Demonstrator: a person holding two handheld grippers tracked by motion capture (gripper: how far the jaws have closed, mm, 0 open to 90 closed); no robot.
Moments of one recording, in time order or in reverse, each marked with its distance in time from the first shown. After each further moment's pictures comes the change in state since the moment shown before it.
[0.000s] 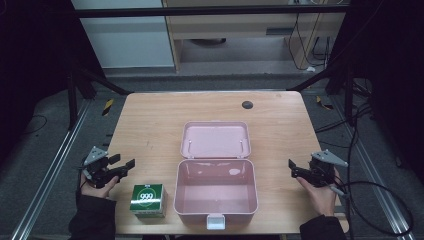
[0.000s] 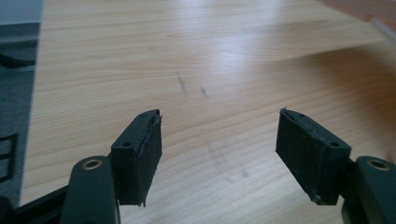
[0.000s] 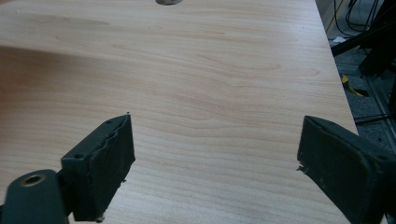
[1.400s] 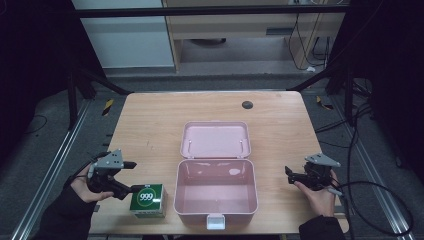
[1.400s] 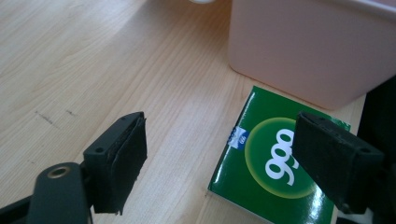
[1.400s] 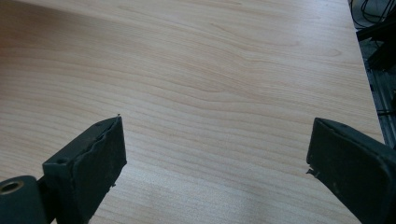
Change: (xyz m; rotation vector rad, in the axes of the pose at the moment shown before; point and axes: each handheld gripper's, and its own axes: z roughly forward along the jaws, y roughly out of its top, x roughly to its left) left arm -0.080 0.018 -0.030 0.270 -0.449 0.203; right arm 0.006 -0.009 0.006 0.092 0.015 -0.081
